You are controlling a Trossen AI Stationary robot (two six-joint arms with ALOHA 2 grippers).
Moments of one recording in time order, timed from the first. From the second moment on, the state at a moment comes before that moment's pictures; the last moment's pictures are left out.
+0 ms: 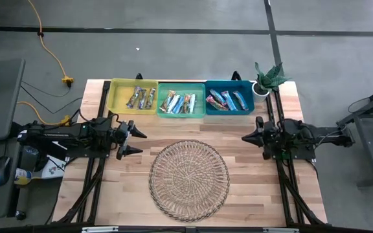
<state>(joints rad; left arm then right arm) 0.04 0.23 0.10 -0.08 0.22 -0.27 0.06 0.01 0.13 -0.24 -0.01 0.29</state>
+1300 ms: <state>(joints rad) 0.04 0.22 0.10 -0.08 0.21 -0.27 0.06 0.02 0.13 -0.22 0.41 0.47</state>
